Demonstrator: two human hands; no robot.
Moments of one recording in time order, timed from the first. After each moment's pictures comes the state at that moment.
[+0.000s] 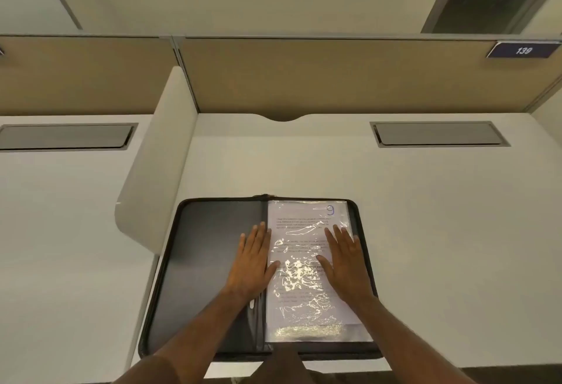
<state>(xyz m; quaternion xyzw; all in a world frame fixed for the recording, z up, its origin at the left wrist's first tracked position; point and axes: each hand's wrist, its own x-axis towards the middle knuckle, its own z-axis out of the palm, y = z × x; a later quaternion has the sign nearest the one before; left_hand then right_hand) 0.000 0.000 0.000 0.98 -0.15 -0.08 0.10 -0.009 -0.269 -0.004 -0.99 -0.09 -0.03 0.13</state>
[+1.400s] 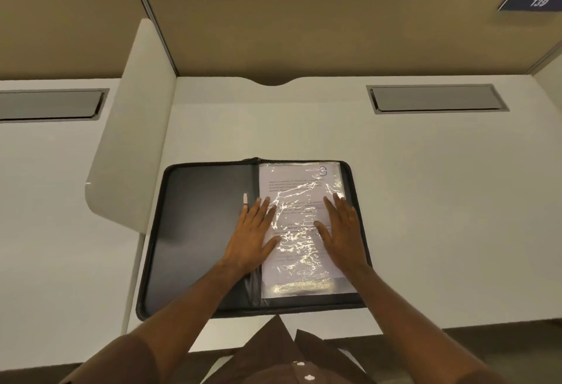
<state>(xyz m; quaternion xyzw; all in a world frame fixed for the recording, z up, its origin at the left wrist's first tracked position) 0.010 -0.009 0.002 0.96 -0.21 -0.07 0.18 0.000 -0.274 0.005 -0.97 -0.04 -0.02 0.24</state>
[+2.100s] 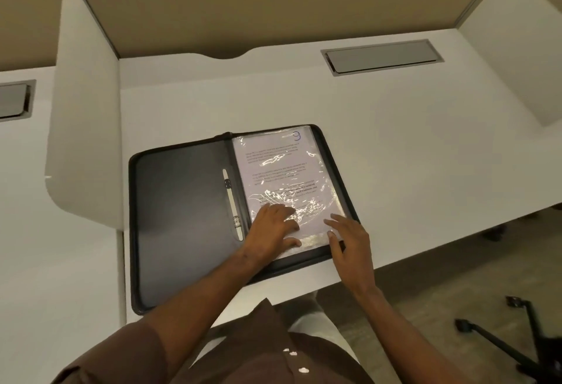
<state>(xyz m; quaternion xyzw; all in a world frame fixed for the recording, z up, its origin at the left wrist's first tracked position) -0.037 -0.047 -0.001 0.90 -0.39 -0.05 0.18 -0.151 -0.250 0.021 -0.93 0.11 -0.12 0.34</state>
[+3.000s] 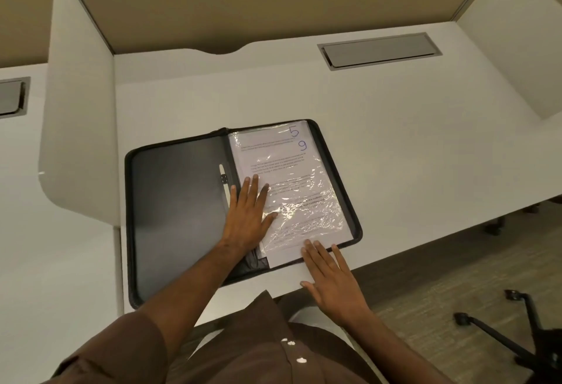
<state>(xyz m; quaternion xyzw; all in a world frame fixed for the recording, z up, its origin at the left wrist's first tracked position) -0.018 -0.021 -0.018 0.96 -0.26 -0.07 0.10 -0.211 -0.231 -0.011 -0.99 -0.12 0.04 0.00</state>
